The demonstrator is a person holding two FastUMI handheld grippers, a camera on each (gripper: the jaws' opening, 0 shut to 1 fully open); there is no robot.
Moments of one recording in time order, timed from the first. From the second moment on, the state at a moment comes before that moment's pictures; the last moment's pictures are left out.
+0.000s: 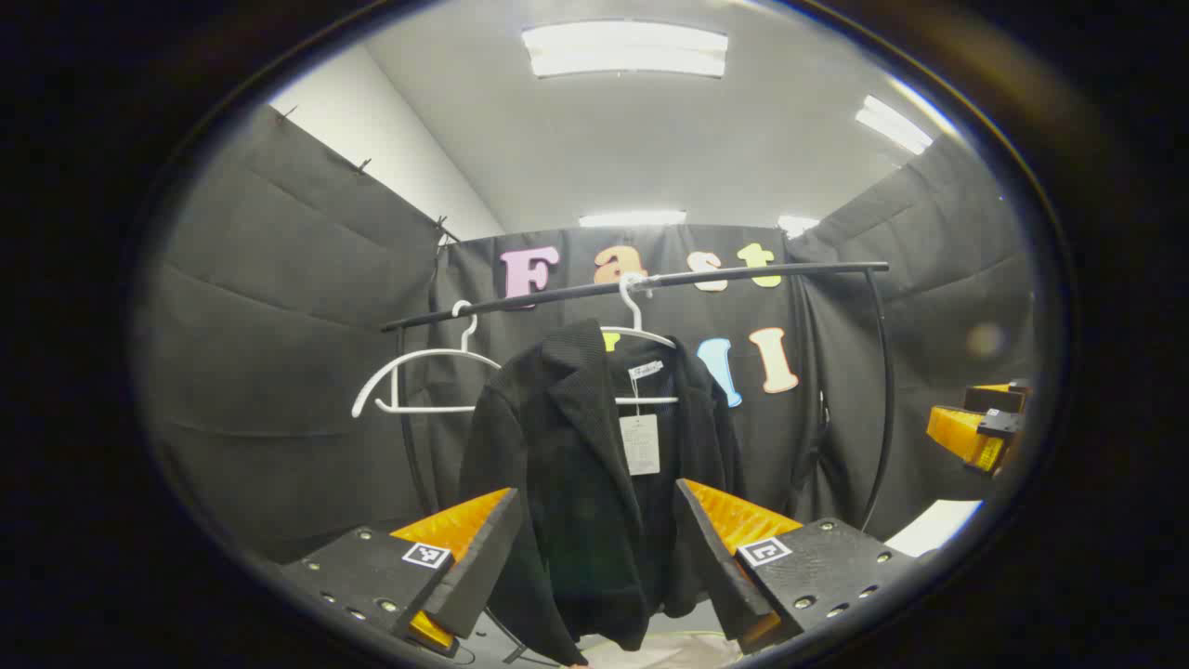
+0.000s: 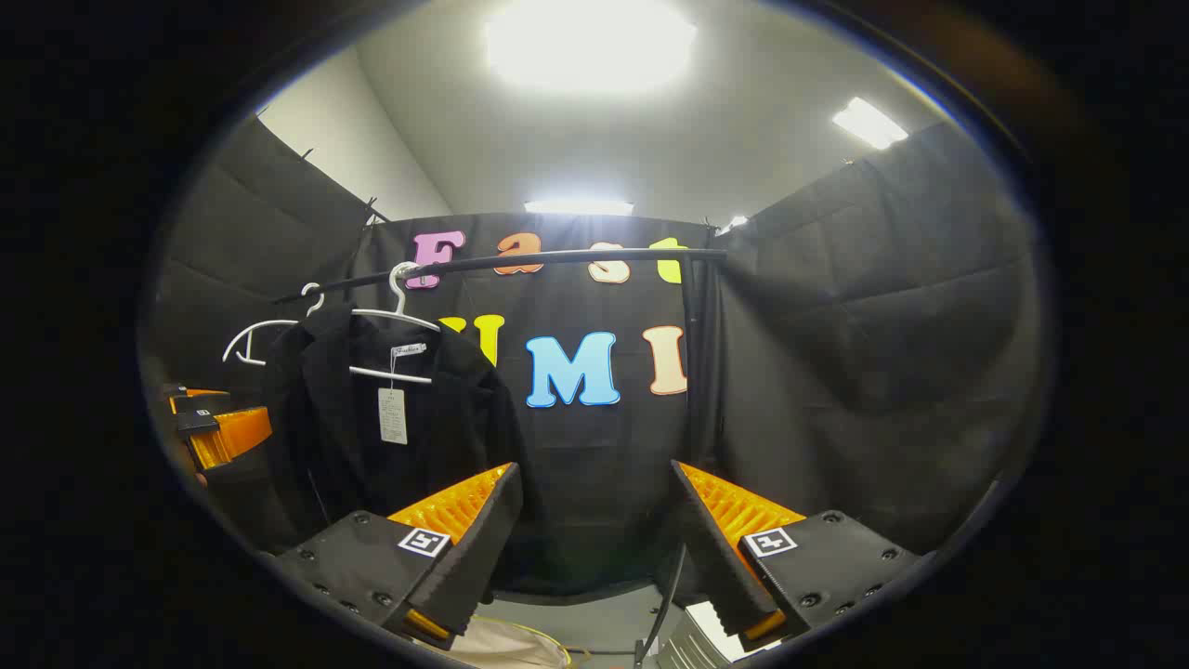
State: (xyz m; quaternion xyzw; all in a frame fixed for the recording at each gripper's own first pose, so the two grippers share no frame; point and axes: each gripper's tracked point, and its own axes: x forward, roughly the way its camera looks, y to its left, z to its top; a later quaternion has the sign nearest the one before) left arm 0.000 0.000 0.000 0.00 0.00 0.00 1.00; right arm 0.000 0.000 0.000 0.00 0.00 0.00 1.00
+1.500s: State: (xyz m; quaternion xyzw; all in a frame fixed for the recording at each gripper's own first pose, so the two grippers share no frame) left arm 0.015 0.013 -0.001 0.00 0.00 0.00 1.00; right arm 0.017 0.007 0.009 0.00 -0.01 -0.01 1.00
